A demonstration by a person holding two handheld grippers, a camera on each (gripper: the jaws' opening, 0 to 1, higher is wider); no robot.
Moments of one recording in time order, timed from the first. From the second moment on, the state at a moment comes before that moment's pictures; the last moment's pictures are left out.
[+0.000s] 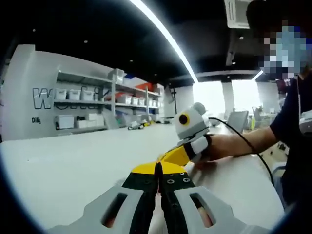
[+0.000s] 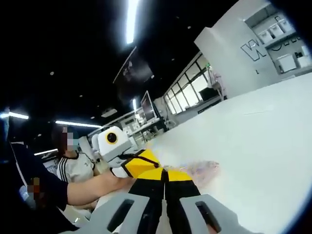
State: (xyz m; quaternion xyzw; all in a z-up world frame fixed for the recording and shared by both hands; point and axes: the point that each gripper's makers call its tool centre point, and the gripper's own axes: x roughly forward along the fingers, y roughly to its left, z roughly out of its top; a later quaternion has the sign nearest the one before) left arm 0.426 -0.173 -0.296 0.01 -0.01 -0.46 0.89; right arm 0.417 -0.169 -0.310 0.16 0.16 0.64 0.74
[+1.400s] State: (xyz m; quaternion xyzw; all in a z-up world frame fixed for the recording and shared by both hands) left arm 0.434 -0.149 -0.272 -0.02 -0.06 -0.43 0.90; right arm 0.414 -0.165 -0.335 0.10 0.20 0.63 0.74
